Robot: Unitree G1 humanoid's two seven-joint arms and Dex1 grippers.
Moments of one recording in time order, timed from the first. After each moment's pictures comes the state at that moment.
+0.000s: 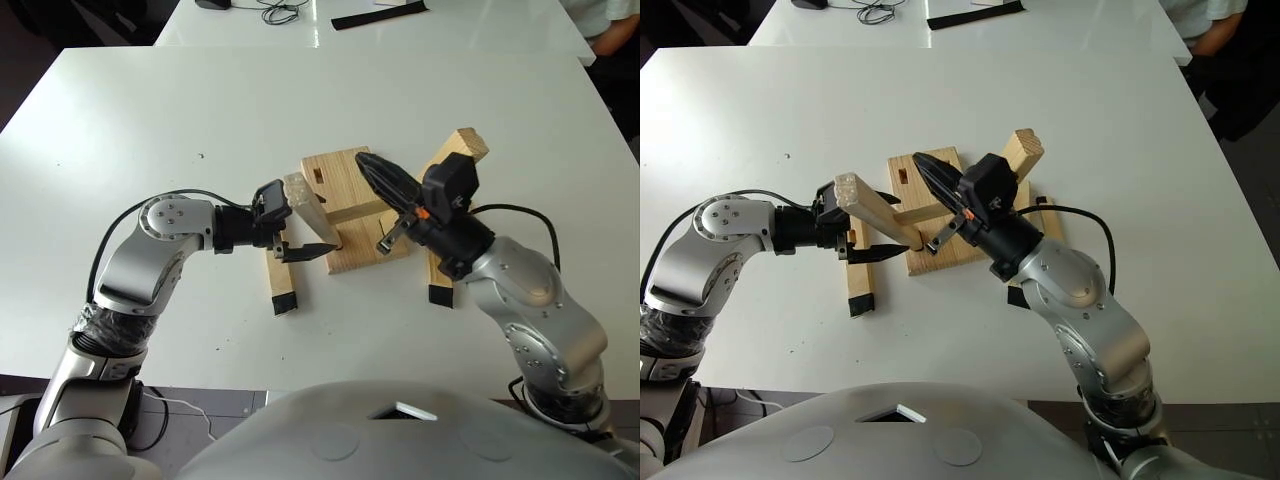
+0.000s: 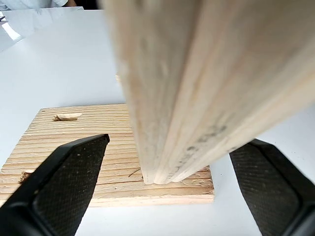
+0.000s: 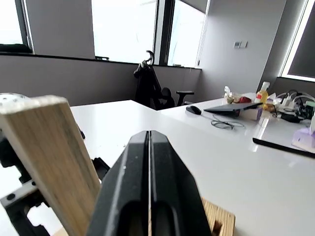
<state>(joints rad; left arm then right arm) -0.19 0.69 -0.17 -0.32 -0.39 0.45 -1.06 -0.03 -0.33 0.24 -0.90 0.44 0.60 0.27</state>
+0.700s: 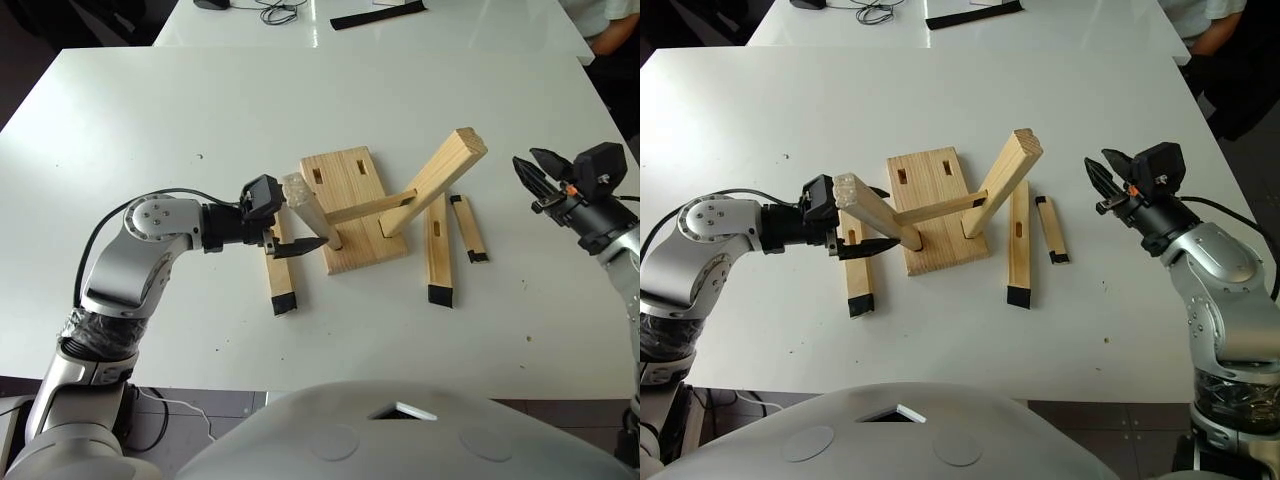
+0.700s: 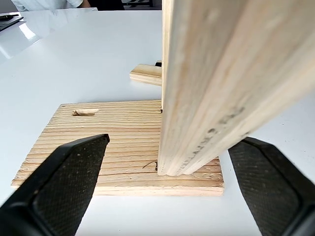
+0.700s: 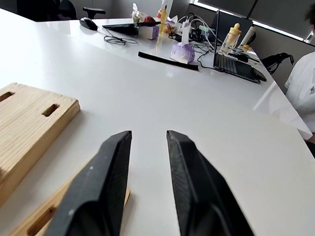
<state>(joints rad) -0.18 0.71 -0.12 -0.32 -0.41 0.44 -1.05 0.10 -0.65 -0.27 -0.48 0.44 0.51 0.41</state>
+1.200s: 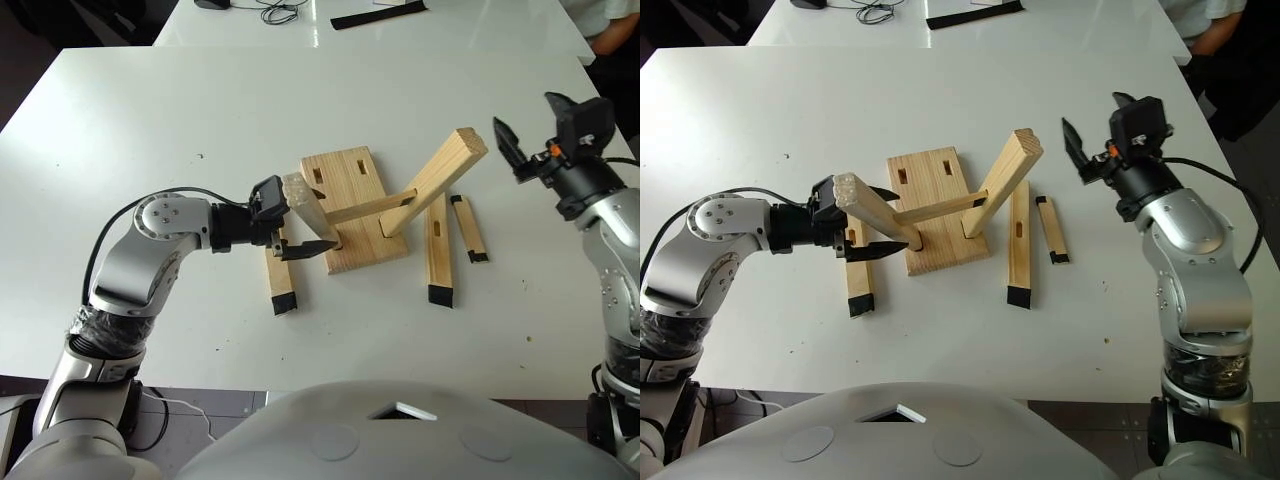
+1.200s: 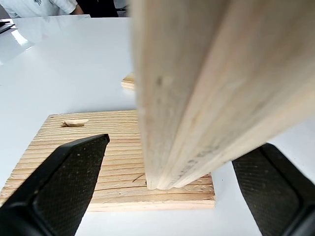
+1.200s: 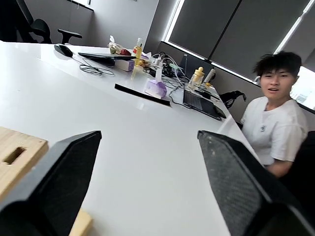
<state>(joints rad) -0.19 0.69 -0.16 -0.35 -0.41 0.47 -1.06 -0.07 -0.58 -0.09 -0.61 0.29 0.62 0.26</state>
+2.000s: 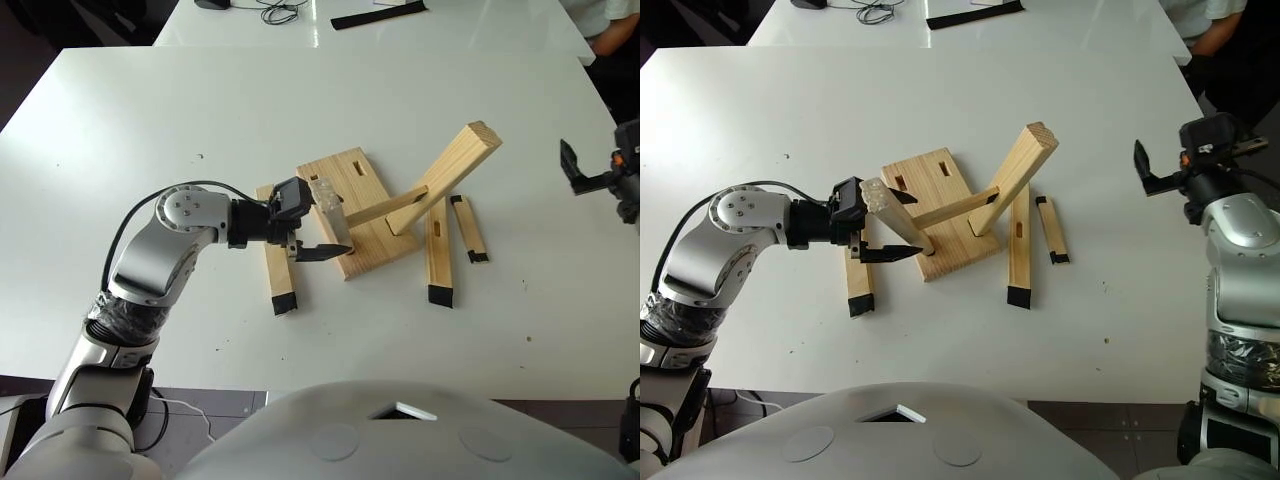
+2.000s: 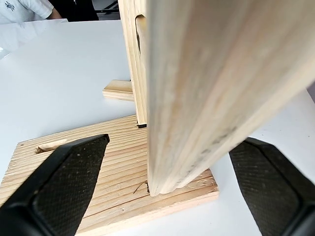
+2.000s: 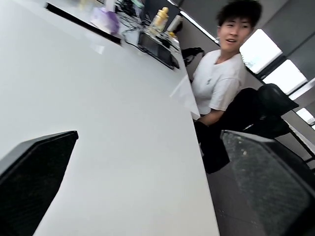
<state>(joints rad) -0.26 0.66 -0.23 -0.33 -0.39 0.46 -1.08 -0.06 -0.75 -0.32 -0.16 0.09 0.45 0.28</state>
